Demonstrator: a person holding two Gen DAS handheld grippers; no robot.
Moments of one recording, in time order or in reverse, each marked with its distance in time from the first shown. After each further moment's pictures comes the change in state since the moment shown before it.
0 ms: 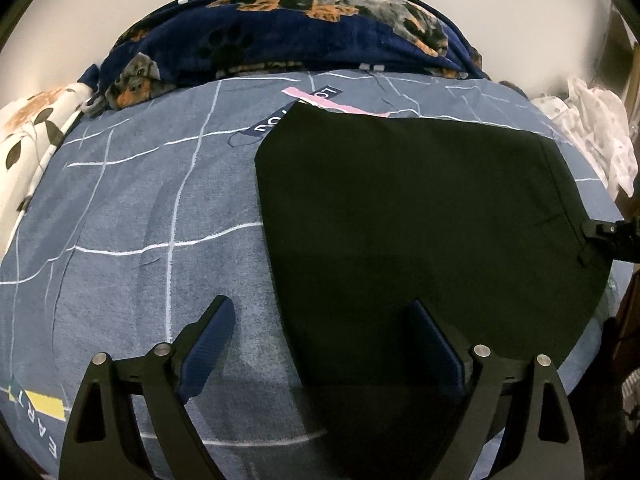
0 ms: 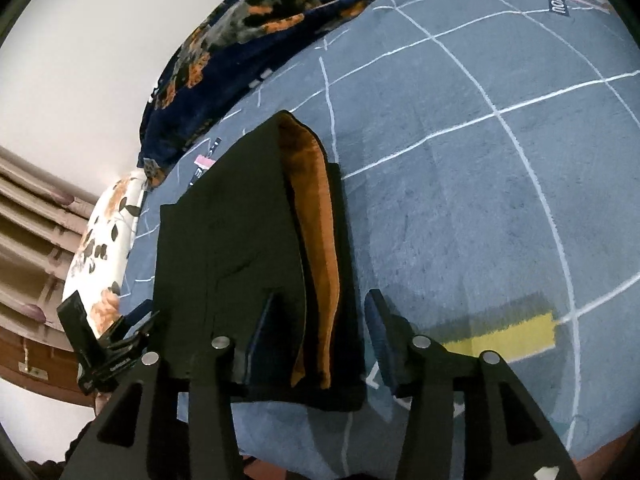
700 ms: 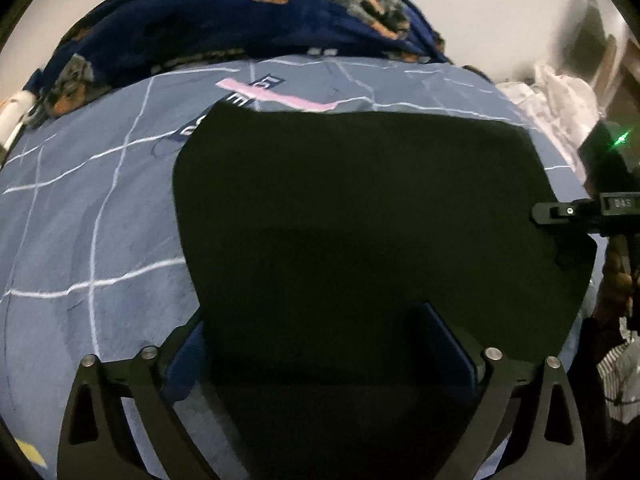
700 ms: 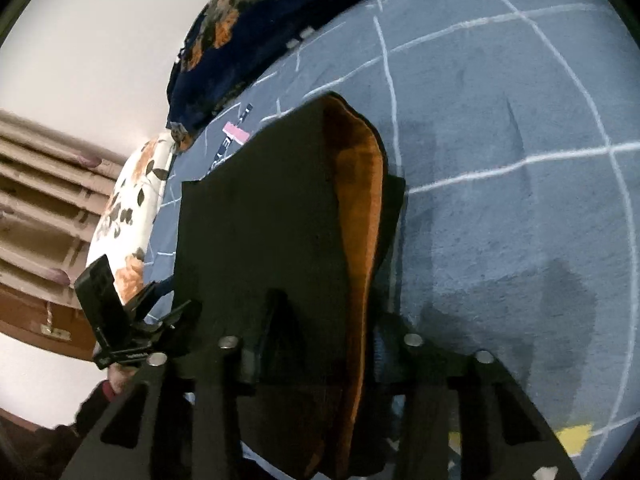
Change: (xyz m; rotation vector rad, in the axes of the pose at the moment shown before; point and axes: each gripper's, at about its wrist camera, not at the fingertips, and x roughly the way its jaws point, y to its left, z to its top) left arm 0.028 -0.018 0.021 0.070 0.036 -0.170; right arm 0.039 0.007 0.032 -0.053 0.165 0.179
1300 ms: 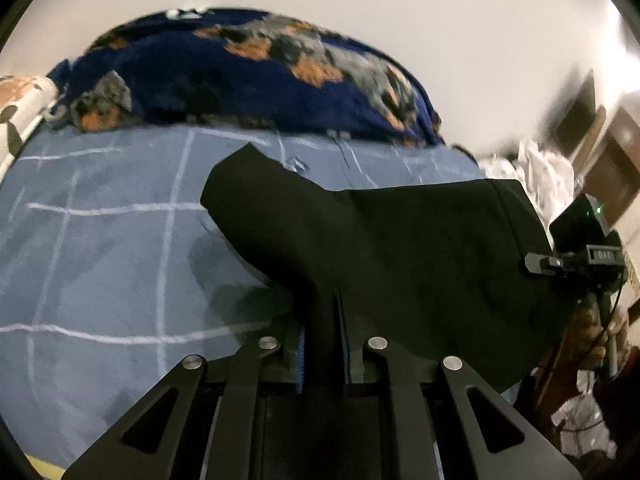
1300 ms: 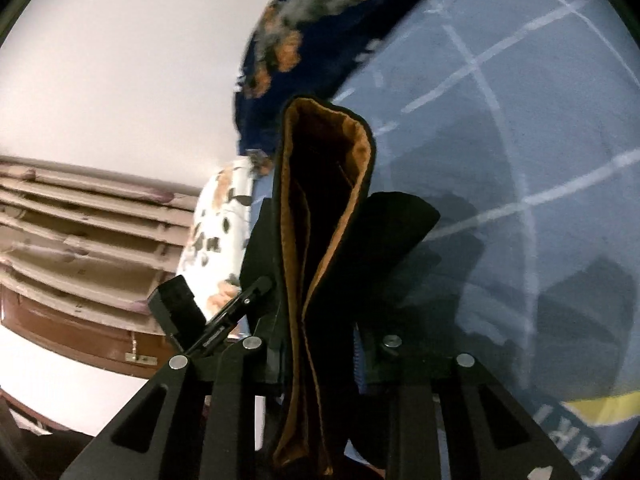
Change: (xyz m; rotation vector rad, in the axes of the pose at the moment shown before) left arm -0.066 0.058 0.037 -0.166 -0.163 -0.120; right arm -0.008 0.068 0.020 0.078 -0.028 0.300
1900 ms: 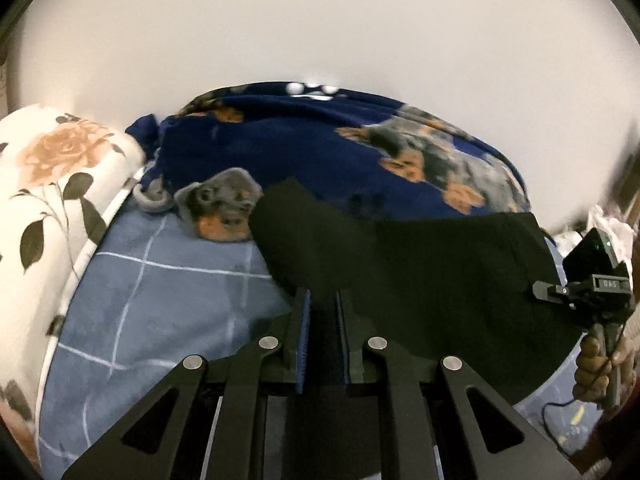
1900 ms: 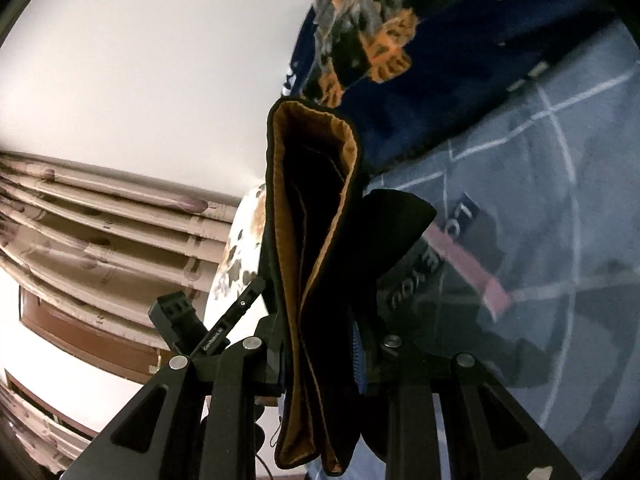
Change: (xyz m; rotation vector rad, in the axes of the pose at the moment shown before) left arm -0.019 0.140 0.110 -0.068 -0.174 0.230; right arm 0.154 0.040 0.143 -0.047 0.033 0.116
